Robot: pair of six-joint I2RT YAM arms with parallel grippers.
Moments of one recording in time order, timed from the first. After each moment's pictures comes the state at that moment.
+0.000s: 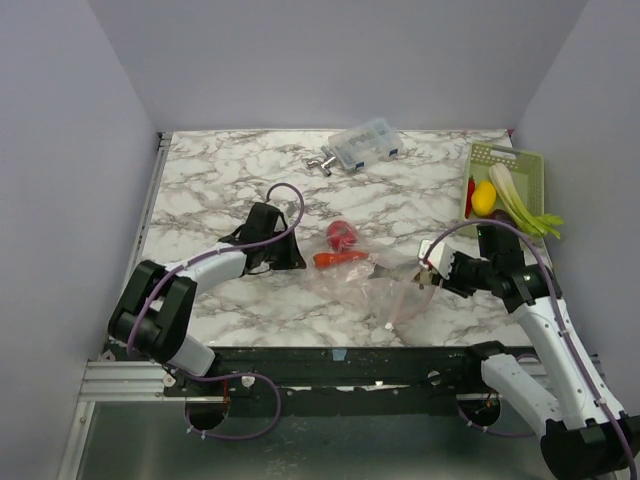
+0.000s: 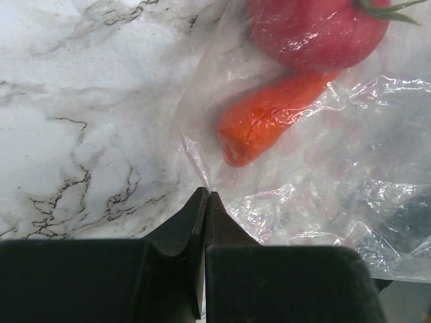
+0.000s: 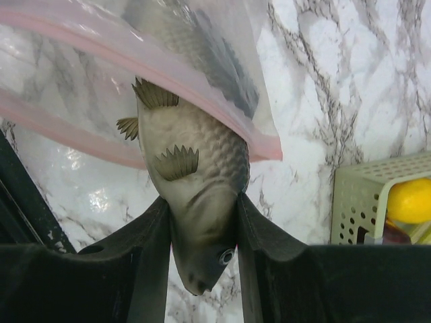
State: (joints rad) left arm -0.45 1.50 0.75 -0.10 0.36 -0.49; right arm 0.19 0.81 0.80 -0.93 -0.39 -1.04
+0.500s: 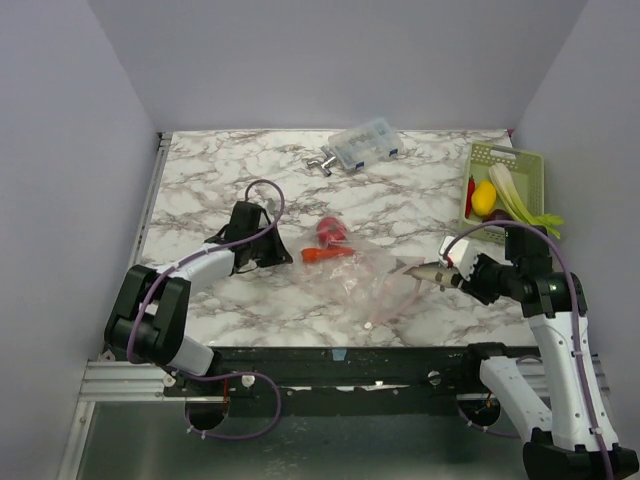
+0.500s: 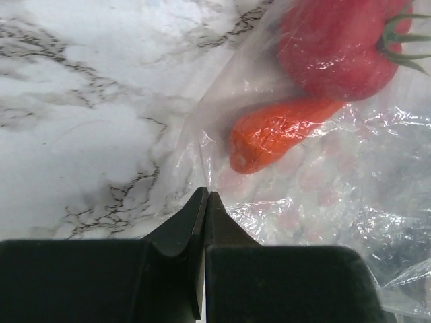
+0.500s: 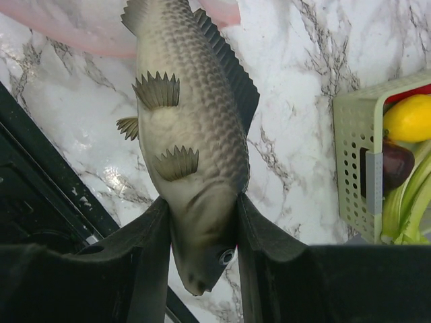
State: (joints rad) left arm -0.35 1.48 0.72 -0.09 0.35 -0.52; right arm 0.04 0.75 0.92 -1.17 -0.35 -1.05
